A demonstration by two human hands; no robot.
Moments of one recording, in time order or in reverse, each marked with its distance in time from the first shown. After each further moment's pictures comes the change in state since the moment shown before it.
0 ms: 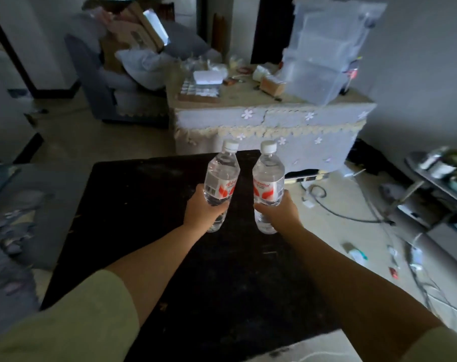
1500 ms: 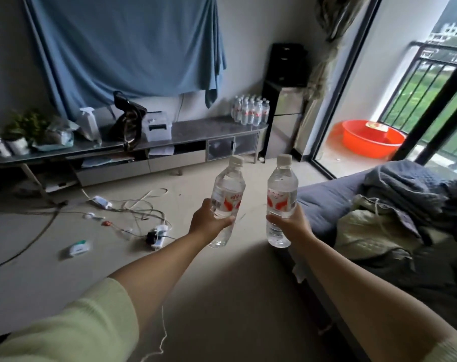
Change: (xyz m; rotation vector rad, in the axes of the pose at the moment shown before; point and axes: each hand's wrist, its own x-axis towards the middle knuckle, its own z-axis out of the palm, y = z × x) left_hand -0.471 0.177 0.325 0.128 -1.573 0.761; right_hand -0.567 0.256 -0.286 0.242 1.457 0.817
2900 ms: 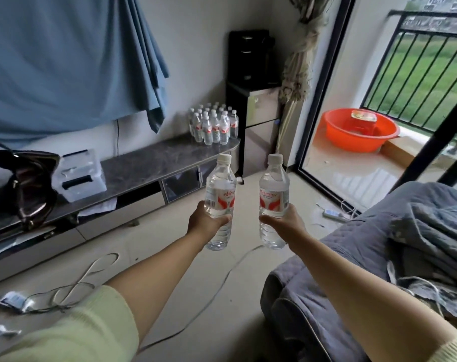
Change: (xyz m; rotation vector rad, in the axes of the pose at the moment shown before) left_hand 0.570 0.129 0.166 -0.031 -0.138 -0.025; right_hand 0.559 -0.010 -0.009 0.078 0.058 0.153
